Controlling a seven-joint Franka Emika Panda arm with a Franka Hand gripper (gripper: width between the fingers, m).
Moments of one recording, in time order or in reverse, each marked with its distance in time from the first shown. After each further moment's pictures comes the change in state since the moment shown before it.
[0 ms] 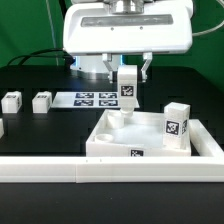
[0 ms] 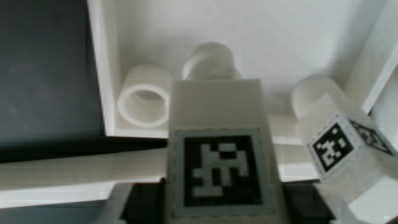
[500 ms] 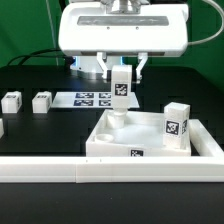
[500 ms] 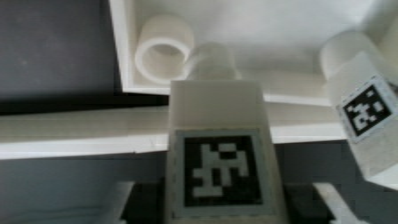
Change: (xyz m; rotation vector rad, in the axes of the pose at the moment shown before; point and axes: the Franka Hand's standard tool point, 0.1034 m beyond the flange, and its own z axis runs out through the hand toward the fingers) arm 0.008 0.011 0.002 -0.041 0.179 -0.025
